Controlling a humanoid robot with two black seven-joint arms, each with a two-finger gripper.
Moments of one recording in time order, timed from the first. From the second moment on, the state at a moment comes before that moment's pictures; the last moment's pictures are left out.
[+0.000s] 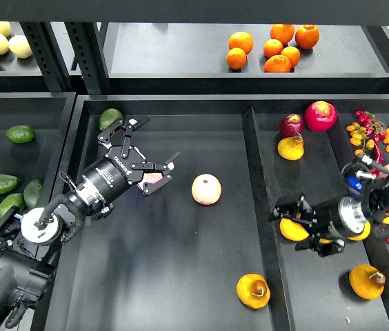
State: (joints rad) left arm -0.29 0.00 -1.33 -1.04 0.01 -0.49 0.49; right arm 0.73 -0.51 0.32 1.05 -0.53 0.58 -0.49
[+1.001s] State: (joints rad) left arm -0.29 0.00 -1.33 -1.04 0.02 -0.49 0.49; right arm 0.62 -0.33 0.33 0.91 -0.59 0.58 -0.49
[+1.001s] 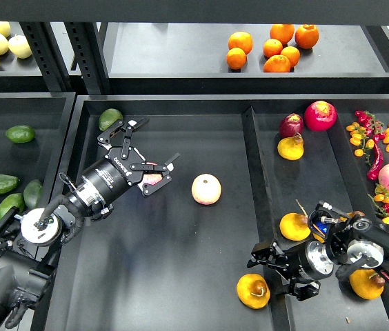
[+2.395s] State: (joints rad) left arm -0.29 0.00 -1.32 -1.04 0.02 -0.49 0.49; right arm 0.53 -0.28 0.44 0.86 -0.59 0.58 -0.49
